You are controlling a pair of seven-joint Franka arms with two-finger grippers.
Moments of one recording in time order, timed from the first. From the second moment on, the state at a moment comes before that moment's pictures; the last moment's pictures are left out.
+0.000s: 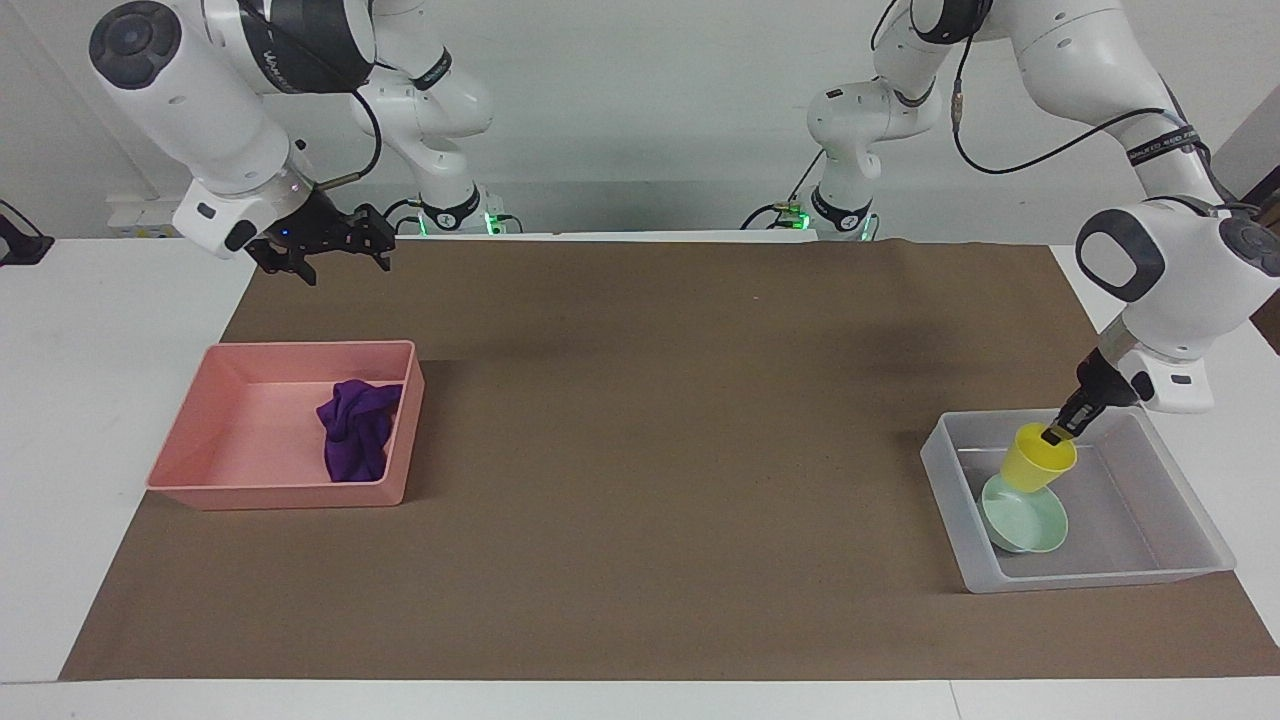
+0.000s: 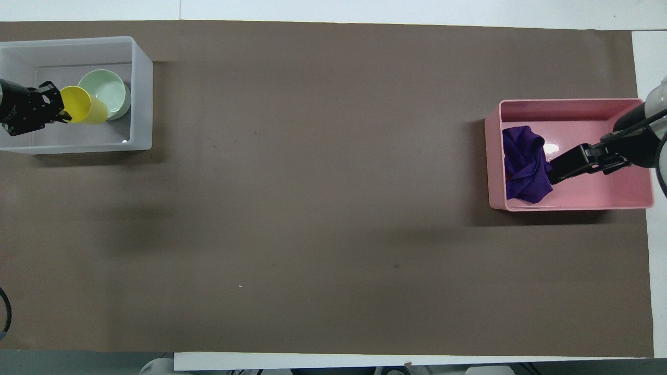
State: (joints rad) left arm 0.08 0.28 0.01 -1.78 -0.11 2.15 -0.47; right arm 0.02 0.00 -0.03 -1.63 0.06 1.40 -0.16
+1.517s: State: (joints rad) left arm 0.06 0.11 -0.01 -1.52 -0.05 1.56 -0.23; right arm 0.02 0.00 -0.03 -1.64 0.06 1.40 -0.16
